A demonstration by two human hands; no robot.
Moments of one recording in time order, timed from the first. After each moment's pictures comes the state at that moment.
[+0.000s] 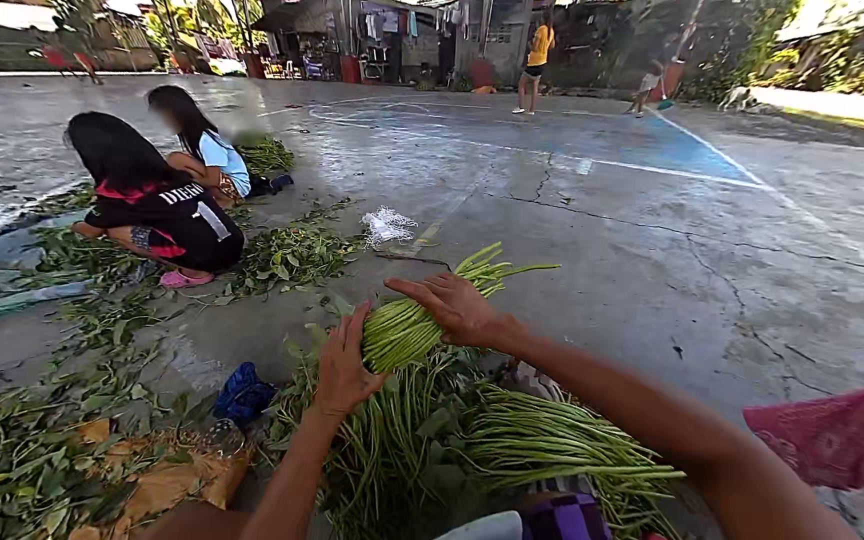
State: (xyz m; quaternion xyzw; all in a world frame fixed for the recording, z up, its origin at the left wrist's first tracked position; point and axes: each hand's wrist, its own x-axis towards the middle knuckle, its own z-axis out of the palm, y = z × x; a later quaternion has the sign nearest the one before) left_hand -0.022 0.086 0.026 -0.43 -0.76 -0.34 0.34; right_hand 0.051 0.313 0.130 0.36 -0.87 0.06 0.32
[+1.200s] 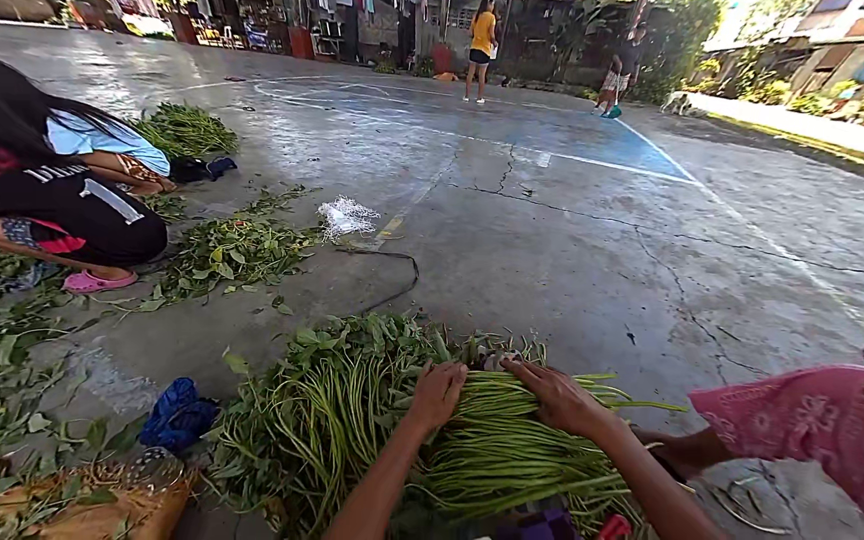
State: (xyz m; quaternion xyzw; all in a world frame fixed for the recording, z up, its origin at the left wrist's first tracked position) left_hand 0.044 0.238 -0.032 -0.48 -0.78 -0.35 -0.20; right_hand 0.212 0.426 0.034 -0.07 -0.99 0.12 -0.10
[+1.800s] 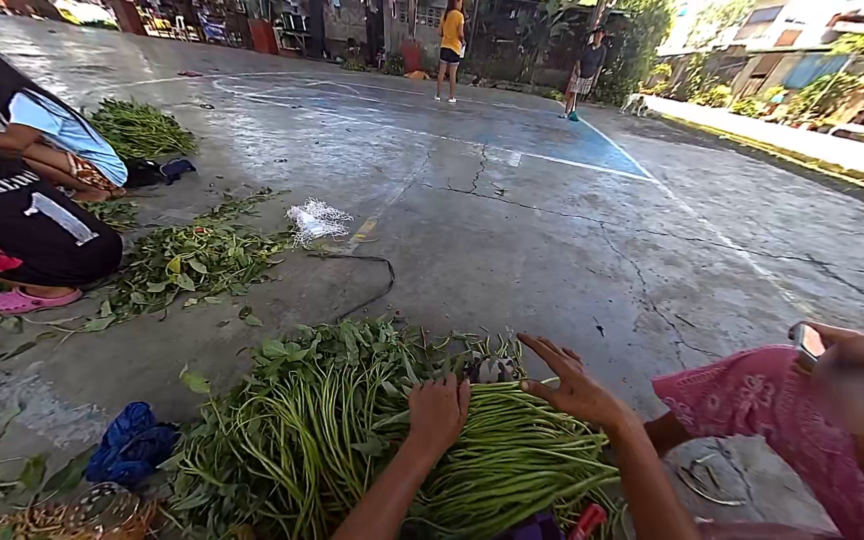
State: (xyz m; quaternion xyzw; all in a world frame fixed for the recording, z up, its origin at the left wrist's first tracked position) left_hand 0.097 0.261 0.008 -0.43 -0.88 -0.13 -0.16; right_hand 0.252 0.444 0.068 -0.21 -0.94 0.26 0.02
